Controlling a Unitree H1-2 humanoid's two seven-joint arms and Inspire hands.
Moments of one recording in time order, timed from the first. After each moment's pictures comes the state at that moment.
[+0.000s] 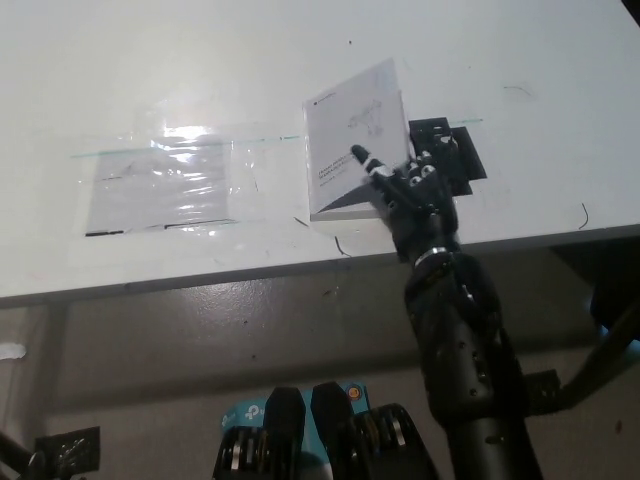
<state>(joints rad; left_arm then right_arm) -0.17 0.07 0.68 0.58 -0.62 0.25 0.19 -0.70 0.24 -0.17 0.47 0.48 0.17 -0.25</state>
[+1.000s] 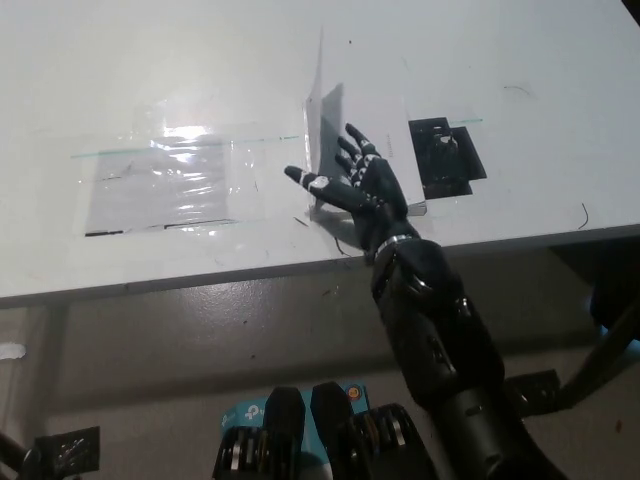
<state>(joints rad) -0.18 0.10 0.65 0.58 -0.61 0.28 0.21 -0.79 0.20 0.01 0.66 0.28 0.13 -0.17</state>
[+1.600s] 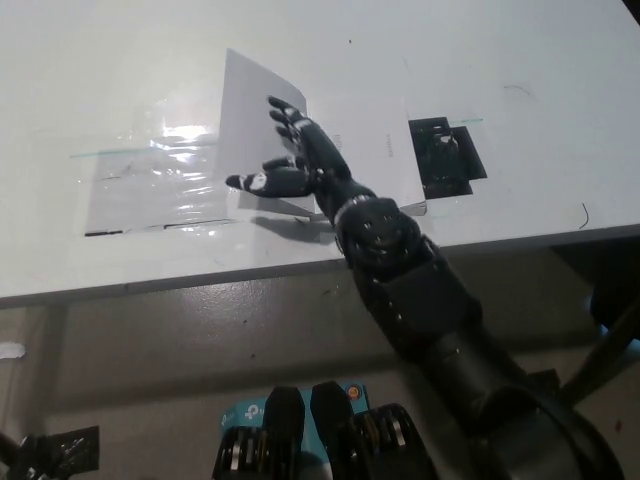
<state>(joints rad) -0.21 0.11 0.66 0.57 -0.59 0.30 0.25 -0.99 0.14 0.25 0.86 0.06 0.07 -0.06</state>
